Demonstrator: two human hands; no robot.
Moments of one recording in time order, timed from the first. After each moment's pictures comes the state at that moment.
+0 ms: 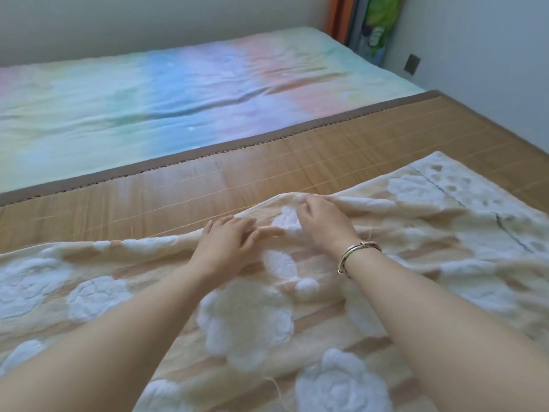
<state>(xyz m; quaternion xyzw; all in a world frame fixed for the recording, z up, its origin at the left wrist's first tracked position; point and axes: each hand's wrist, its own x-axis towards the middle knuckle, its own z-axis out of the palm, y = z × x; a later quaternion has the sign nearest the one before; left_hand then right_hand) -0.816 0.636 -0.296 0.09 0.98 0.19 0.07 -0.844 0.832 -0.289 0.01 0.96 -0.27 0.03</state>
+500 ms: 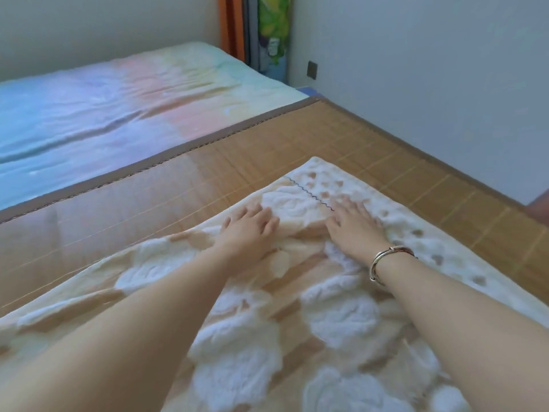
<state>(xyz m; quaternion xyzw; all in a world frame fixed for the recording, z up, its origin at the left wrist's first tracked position) -0.893 0.908 -0.302 0.21 0.95 0.18 0.14 -0.840 1.118 -0.307 0.18 0.97 -0.14 0.09</state>
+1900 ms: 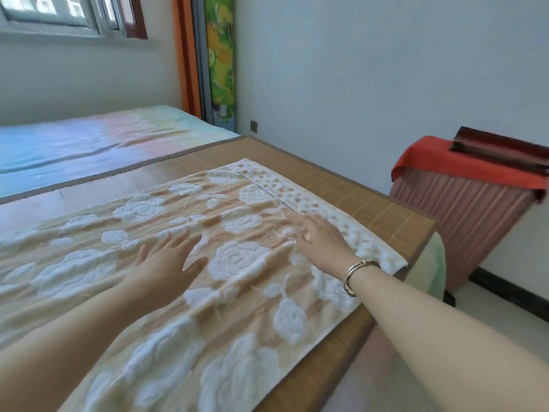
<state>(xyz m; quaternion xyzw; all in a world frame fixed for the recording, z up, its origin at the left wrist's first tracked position) -0.551 0.833 -0.227 0.22 0.97 0.10 0.07 -0.490 1.111 -0.229 0.09 0.97 -0.20 -0.07</state>
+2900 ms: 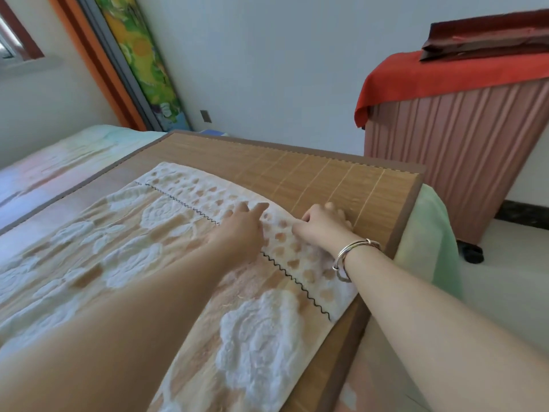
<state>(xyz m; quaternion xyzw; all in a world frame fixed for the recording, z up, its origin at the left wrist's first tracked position) -0.637 1.184 -0.301 0.34 0.94 0.04 0.05 -0.556 1.320 -0.323 0.33 0.88 -0.33 -0.01</state>
